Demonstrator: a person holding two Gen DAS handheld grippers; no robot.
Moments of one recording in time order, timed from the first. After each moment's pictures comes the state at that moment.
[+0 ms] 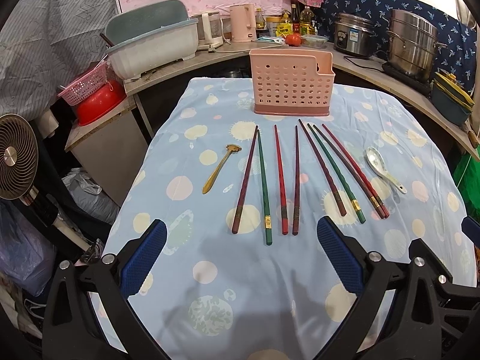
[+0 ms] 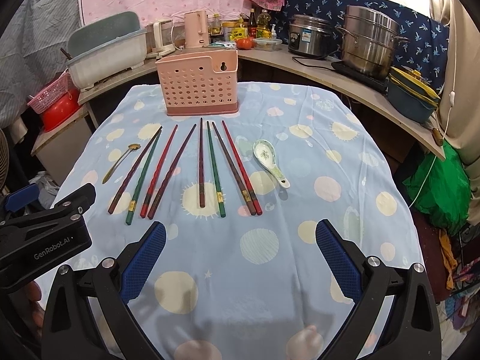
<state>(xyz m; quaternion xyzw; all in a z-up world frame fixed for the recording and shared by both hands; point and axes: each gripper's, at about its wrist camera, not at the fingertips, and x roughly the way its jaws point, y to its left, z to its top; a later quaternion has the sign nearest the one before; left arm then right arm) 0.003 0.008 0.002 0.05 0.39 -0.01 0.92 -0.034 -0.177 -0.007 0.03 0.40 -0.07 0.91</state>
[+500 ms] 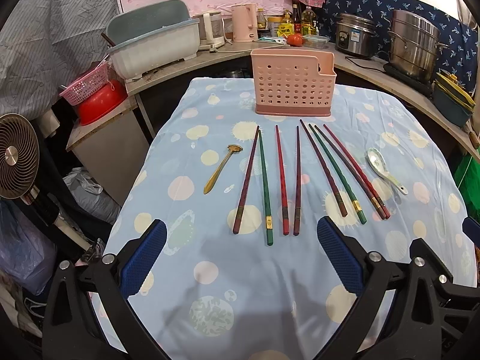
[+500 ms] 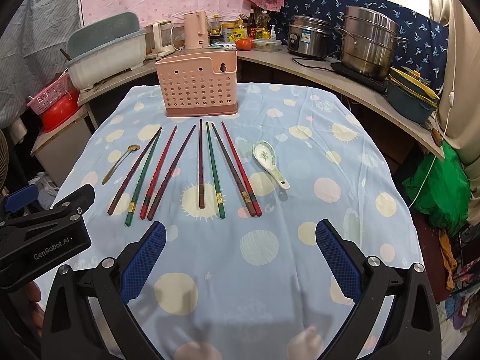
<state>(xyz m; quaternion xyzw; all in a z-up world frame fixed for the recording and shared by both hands) 0.006 0.009 0.002 0.05 0.39 -0.01 0.92 -0.034 -0.177 -0.007 0.03 0.40 -0.07 0.91</state>
